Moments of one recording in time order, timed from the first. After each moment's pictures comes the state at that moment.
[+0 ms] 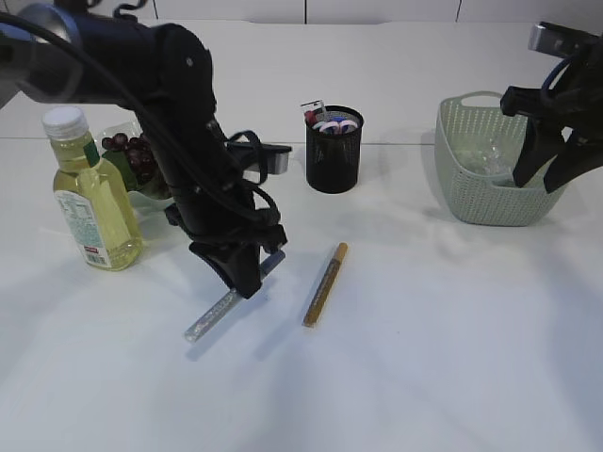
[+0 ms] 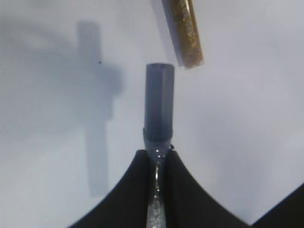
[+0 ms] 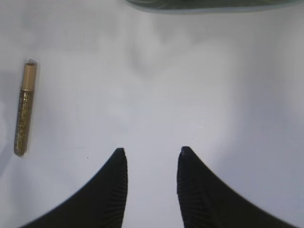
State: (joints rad) left arm -0.54 2.12 -1.60 -0.31 1.14 0.21; right arm -0.02 1.85 -1.57 0.23 1.23 0.02
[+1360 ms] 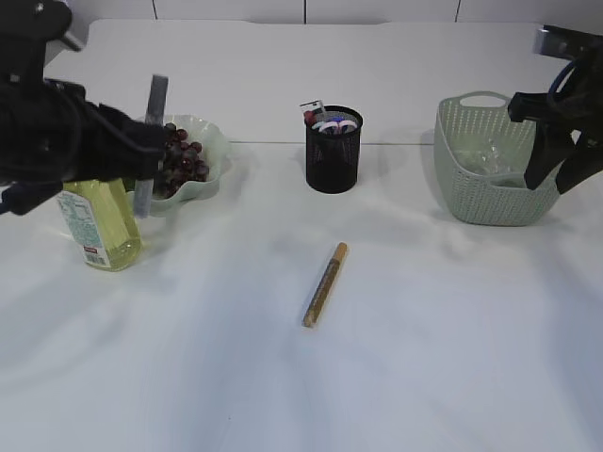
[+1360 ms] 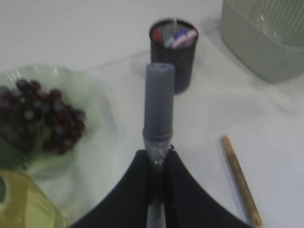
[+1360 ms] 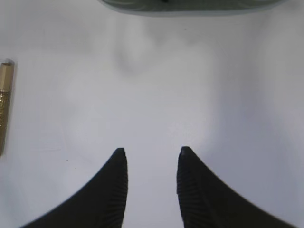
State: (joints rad) left arm -0.50 1.38 -0.79 -0.36 0.00 0.31; right arm -0.02 1.85 -1.57 0.17 1.23 0.02
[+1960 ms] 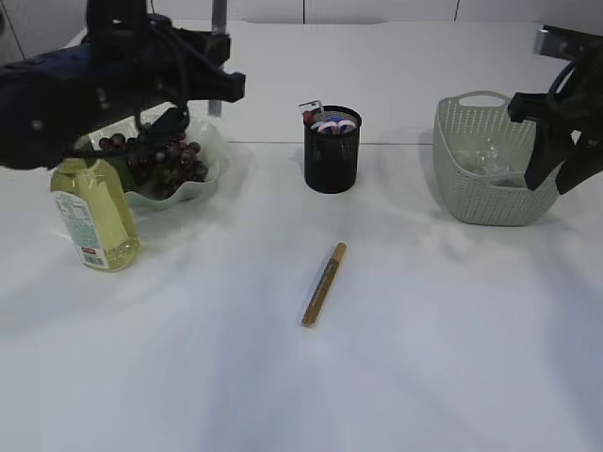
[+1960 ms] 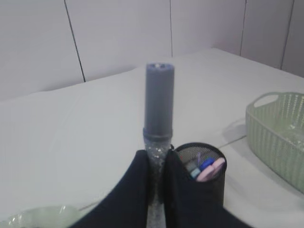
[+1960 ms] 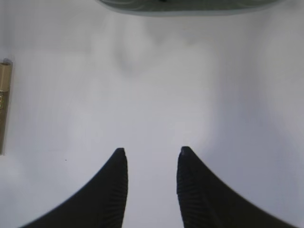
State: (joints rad) left arm -0.50 1.72 -1.02 -0.11 -0.49 0.16; right arm -0.02 1.85 -1.57 0.17 1.23 0.02
